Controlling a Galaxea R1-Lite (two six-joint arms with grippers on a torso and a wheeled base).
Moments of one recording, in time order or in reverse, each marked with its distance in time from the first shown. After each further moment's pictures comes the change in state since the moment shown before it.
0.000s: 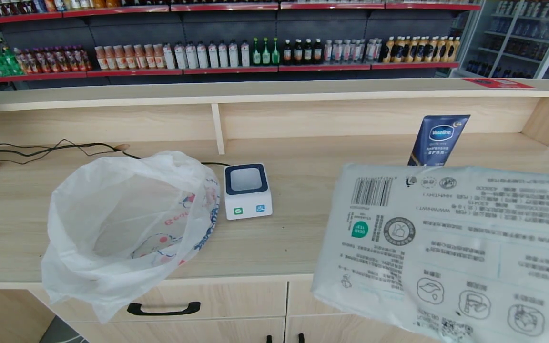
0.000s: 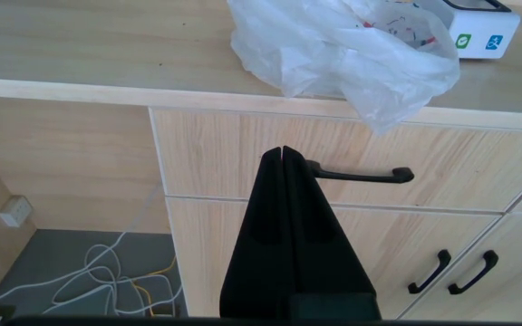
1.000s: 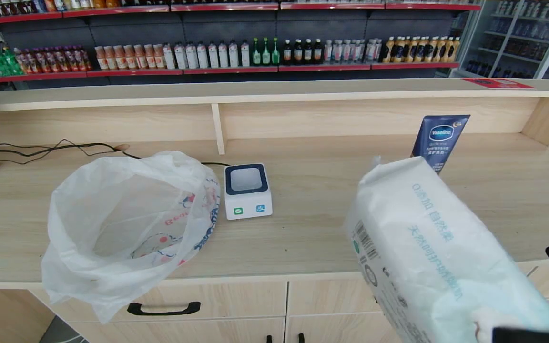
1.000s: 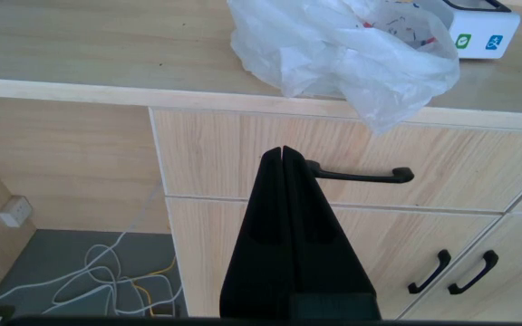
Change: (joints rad) left arm 0.000 0.000 0.000 0.000 0.000 0.000; right arm -0.022 0.021 0.098 0.151 0.001 -1.549
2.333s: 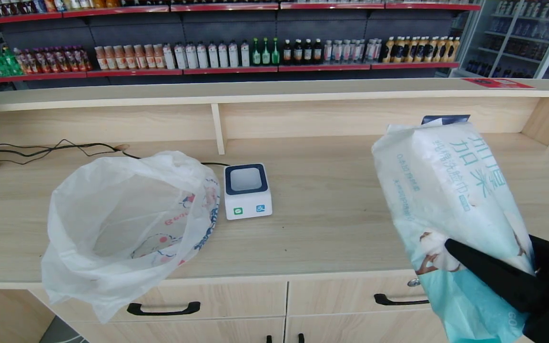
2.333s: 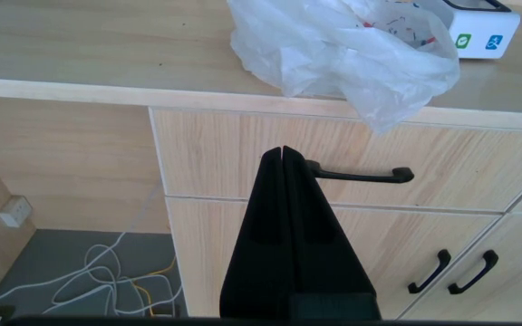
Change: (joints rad) left arm 0.000 0.000 0.000 0.000 0.000 0.000; right arm -0.027 -0.120 -0.210 0.448 -0.604 -0.993
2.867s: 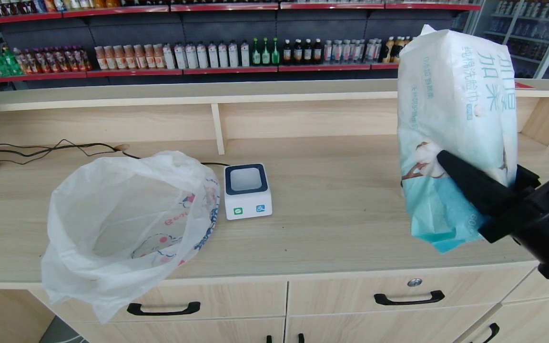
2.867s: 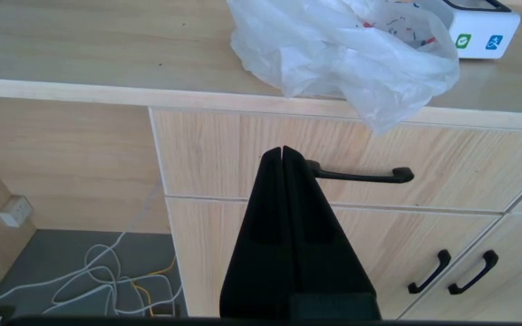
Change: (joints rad) left arm 0.000 0.000 0.000 0.000 0.000 0.000; right arm -0.141 0.325 -0.053 -0.591 0.000 -0.021
